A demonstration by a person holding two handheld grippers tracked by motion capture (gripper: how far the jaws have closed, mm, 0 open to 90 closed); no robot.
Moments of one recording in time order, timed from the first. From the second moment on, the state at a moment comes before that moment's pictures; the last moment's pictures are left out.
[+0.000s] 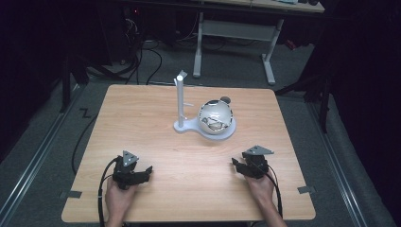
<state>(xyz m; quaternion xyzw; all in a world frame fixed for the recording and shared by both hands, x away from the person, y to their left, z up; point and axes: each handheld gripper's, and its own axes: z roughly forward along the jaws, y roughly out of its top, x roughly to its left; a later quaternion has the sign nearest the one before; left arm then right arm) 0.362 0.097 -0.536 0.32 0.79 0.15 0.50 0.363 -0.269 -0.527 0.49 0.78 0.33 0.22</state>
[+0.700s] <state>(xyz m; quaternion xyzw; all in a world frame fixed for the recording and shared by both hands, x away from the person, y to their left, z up) 0.361 0.096 -0.535 0.32 0.79 0.15 0.50 0.365 -0.267 -0.531 0.49 0.78 0.33 0.22</state>
